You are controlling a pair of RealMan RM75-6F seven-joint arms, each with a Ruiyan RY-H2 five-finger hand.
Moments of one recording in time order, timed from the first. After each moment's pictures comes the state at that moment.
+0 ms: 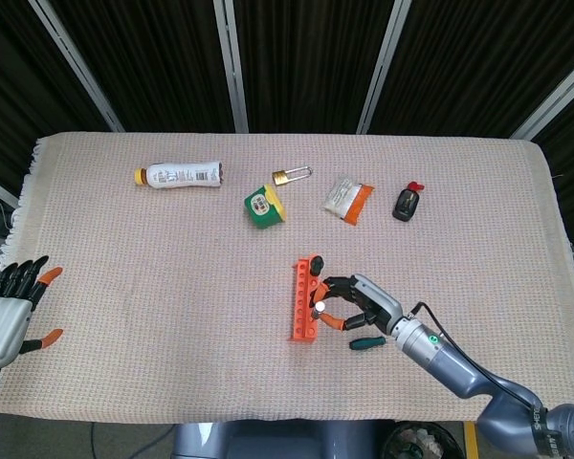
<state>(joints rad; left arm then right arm) -0.16 -1.09 -0.01 -1.64 1.49 1.39 0.12 0.71 -1.16 0.13 -1.82 -1.46 0.76 1.28</state>
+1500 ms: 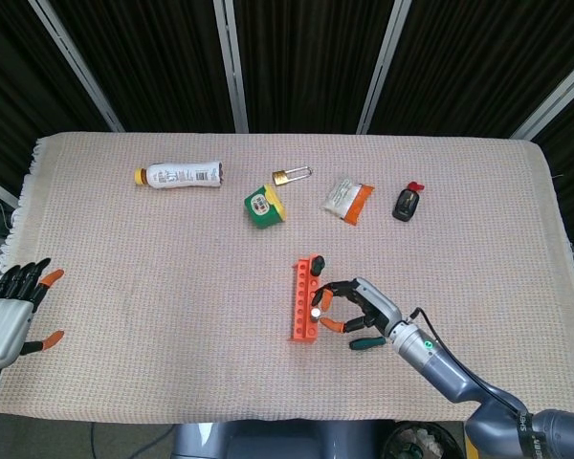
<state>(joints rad) -0.16 -1.10 -0.01 -1.61 1.50 1.38 0.09 0.66 -1.26 0.13 -1.77 -1.40 0.79 1.12</state>
